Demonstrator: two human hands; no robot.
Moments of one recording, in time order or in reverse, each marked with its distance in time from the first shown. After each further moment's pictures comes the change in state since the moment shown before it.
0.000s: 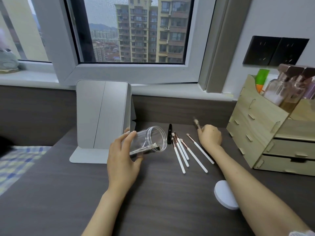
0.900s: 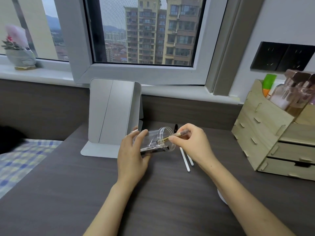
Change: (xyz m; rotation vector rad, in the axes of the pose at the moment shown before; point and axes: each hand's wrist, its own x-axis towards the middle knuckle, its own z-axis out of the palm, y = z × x) left_hand -0.002 0.001 -0.003 0.018 -0.045 0.028; right_hand -0.120 -0.065 -0.065 0.740 -0.232 -0.270
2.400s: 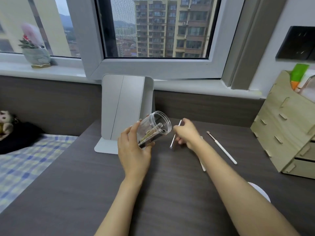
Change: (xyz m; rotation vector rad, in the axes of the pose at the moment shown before) left_hand 0.009 -0.012 -0.006 0.026 0.237 -0.238; right_hand 0.080 0.029 0.078 0.111 -0.124 0.393
